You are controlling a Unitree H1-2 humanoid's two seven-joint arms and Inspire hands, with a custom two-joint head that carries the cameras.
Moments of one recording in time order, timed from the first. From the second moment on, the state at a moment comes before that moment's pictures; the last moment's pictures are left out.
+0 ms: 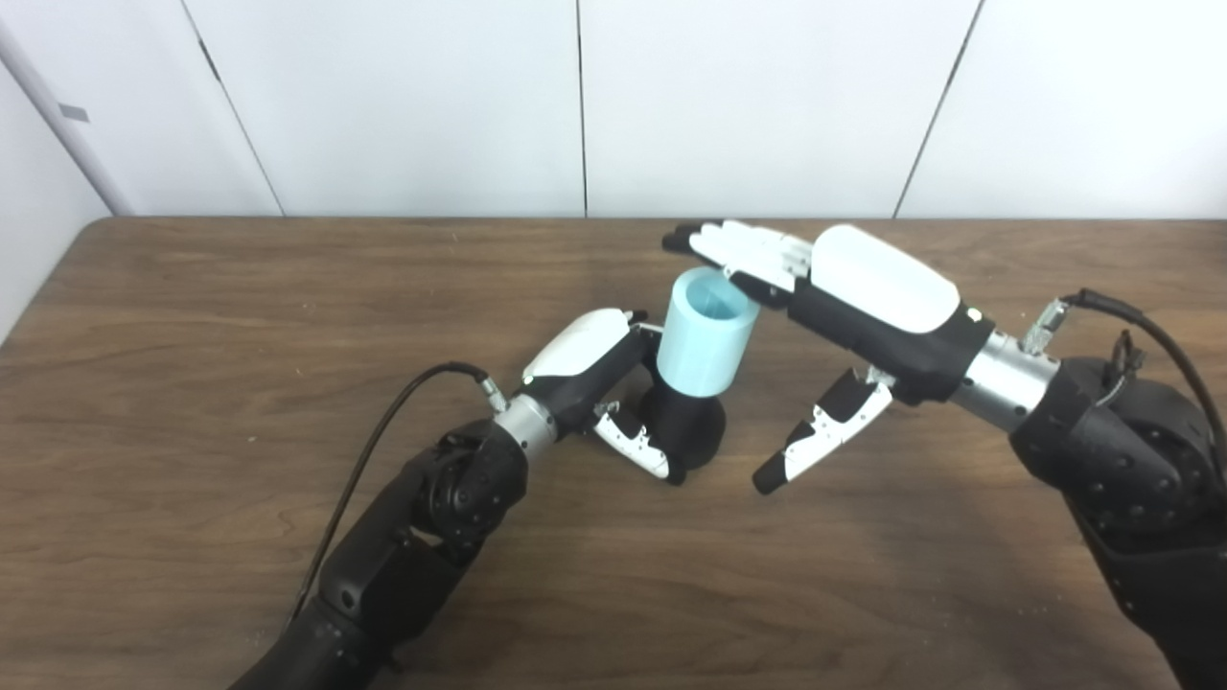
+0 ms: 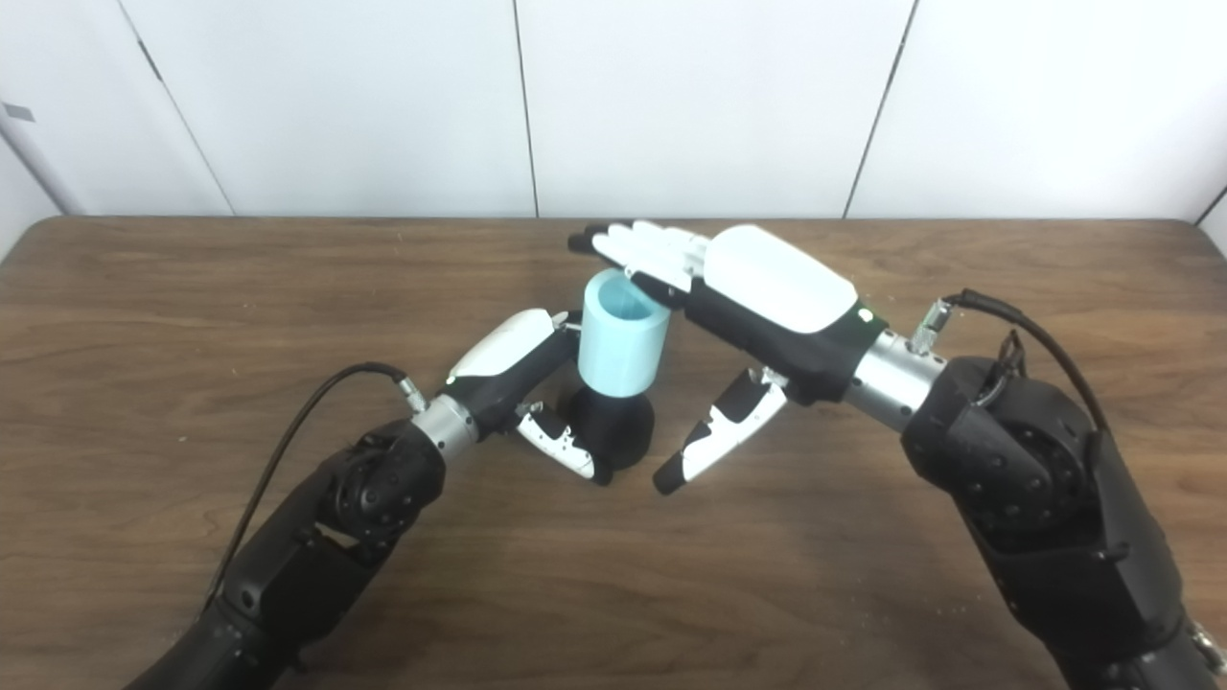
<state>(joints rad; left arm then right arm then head) -0.43 0.23 -0.49 0.11 0.53 0.07 -0.24 -0.41 -0.50 0.22 -0.47 -0.38 -0.01 0.60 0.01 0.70</state>
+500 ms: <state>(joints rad) -0.43 0.23 -0.49 0.11 0.53 0.07 -0.24 -0.42 -0.51 0.26 -0.44 -0.38 -0.01 0.64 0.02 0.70</state>
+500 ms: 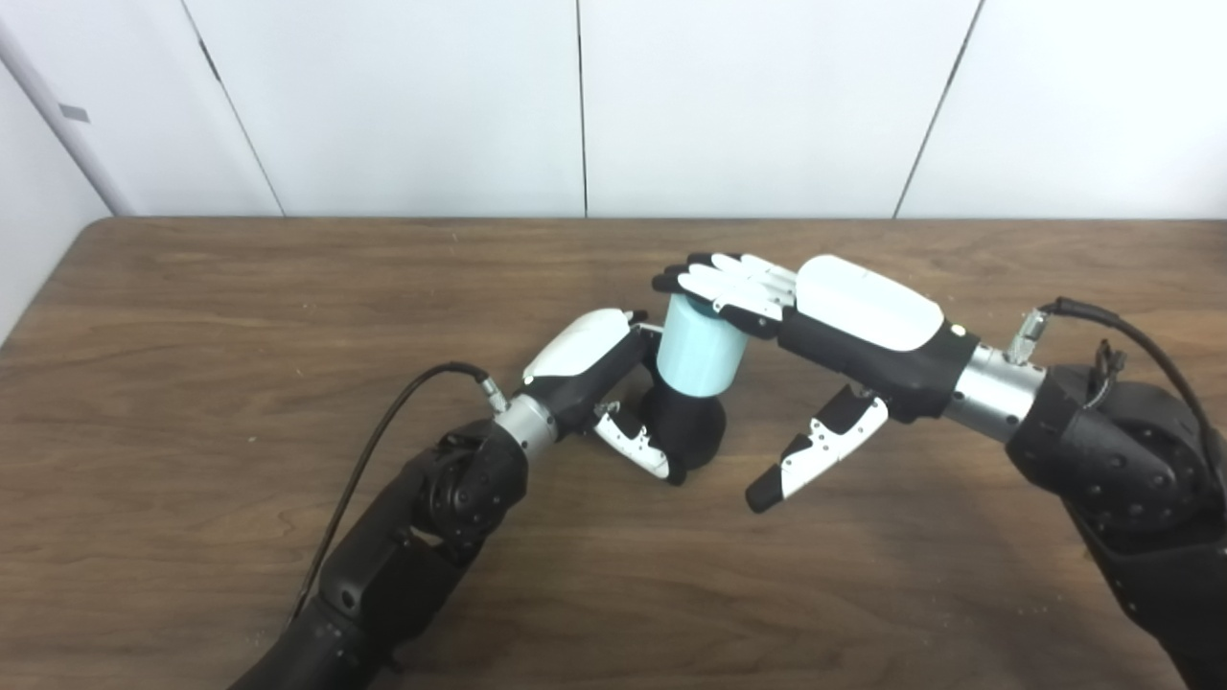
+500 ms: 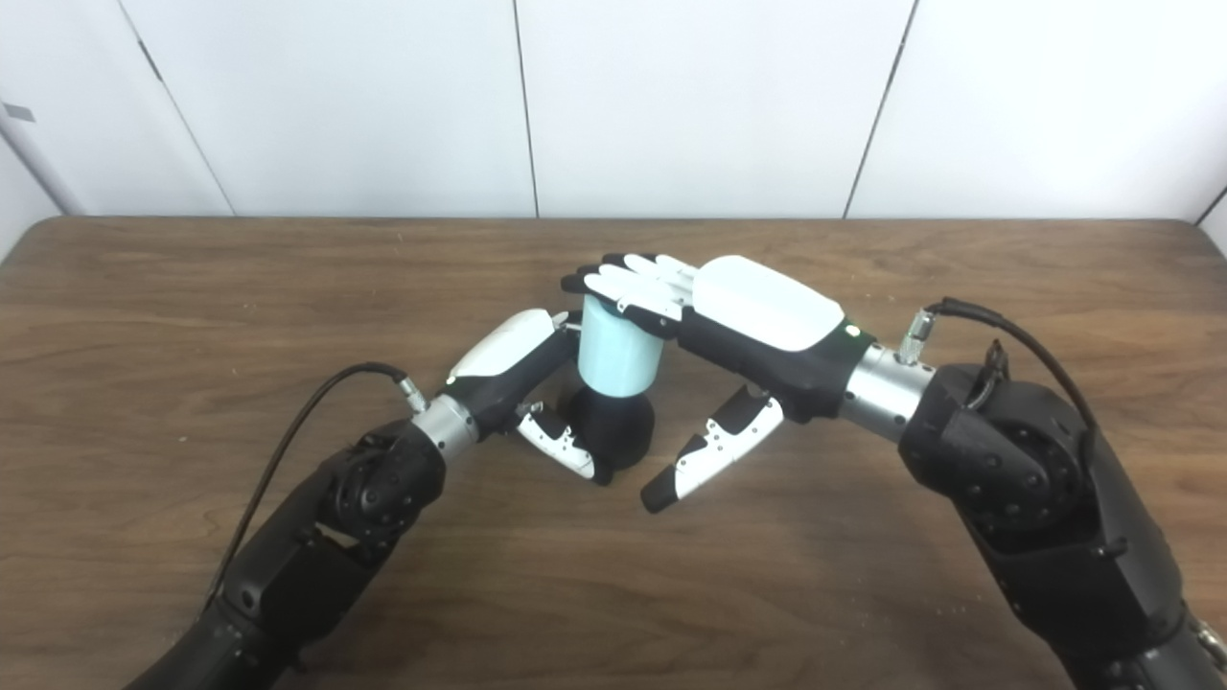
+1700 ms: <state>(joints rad) -0.43 0.23 -0.49 0.11 0.53 0.07 -0.24 -0.42 -0.56 0.34 -0.37 -0.49 -0.23 0.53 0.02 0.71</state>
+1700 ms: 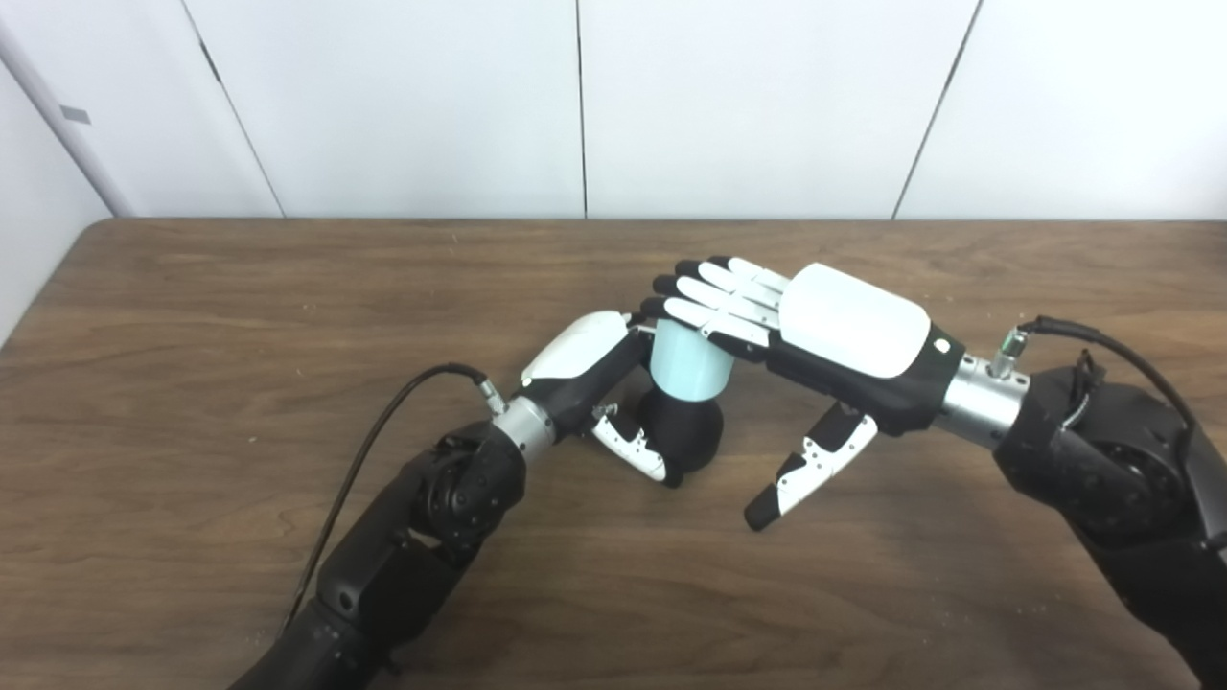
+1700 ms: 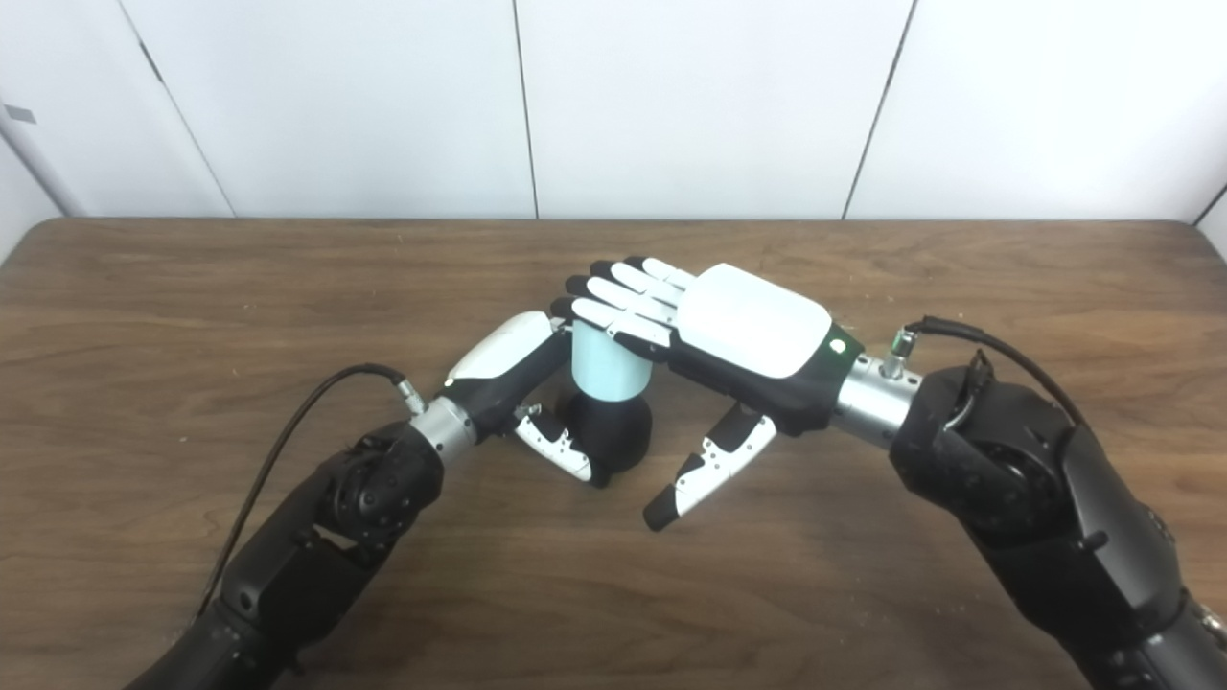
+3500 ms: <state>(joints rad) -0.43 0.24 -0.49 0.11 0.53 0.06 -0.24 -0.42 -0.57 0.37 -0.34 -0.53 -0.30 0.47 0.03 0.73</state>
